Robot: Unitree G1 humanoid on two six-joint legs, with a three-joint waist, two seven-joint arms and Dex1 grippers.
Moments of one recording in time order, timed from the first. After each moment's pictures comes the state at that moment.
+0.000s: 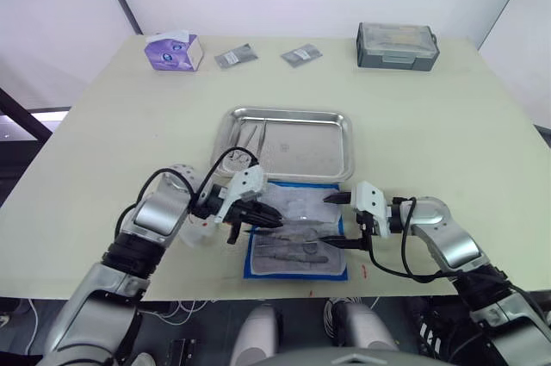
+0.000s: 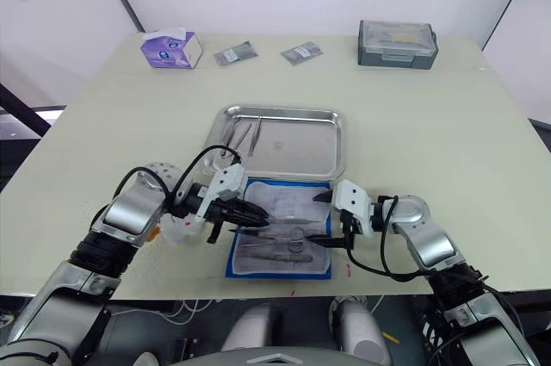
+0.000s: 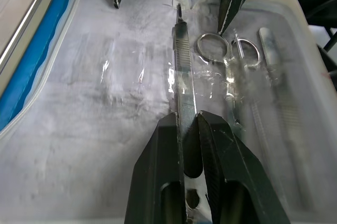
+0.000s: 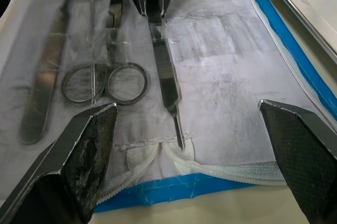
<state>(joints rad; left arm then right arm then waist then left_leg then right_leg) -0.47 0.69 -0.30 0.10 -0.18 0.37 -1.43 -0.30 -0.46 0.35 0.09 0.16 0.13 1.08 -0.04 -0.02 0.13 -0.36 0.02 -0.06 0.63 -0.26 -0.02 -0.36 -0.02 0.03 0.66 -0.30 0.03</state>
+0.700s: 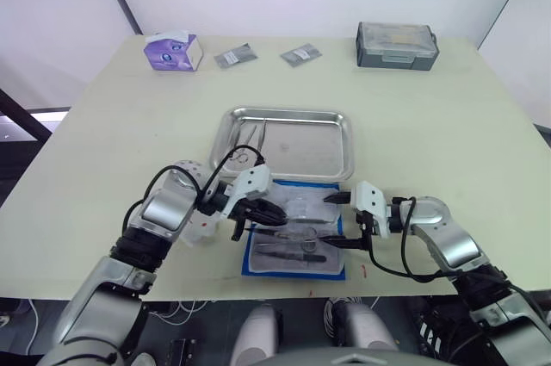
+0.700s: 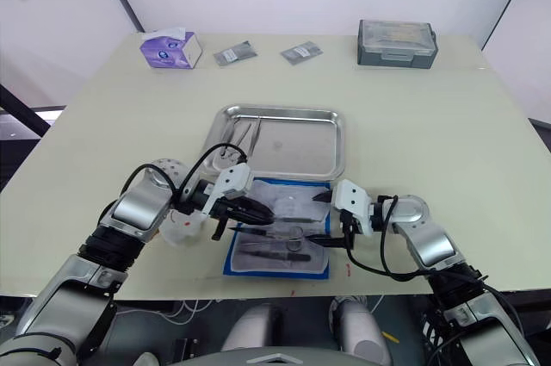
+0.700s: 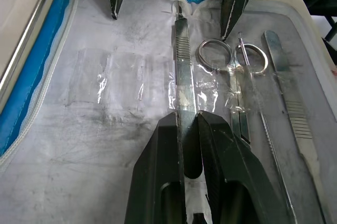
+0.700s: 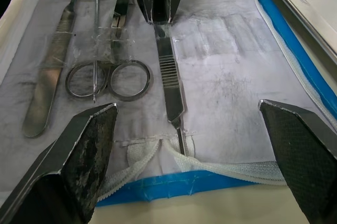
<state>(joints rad) -0.51 0.69 -0.32 0.14 -0.16 0.32 -1.45 -0.30 -0.46 0.35 0.09 0.16 0.13 1.08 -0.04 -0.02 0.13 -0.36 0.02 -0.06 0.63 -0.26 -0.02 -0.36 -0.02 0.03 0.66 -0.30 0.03</state>
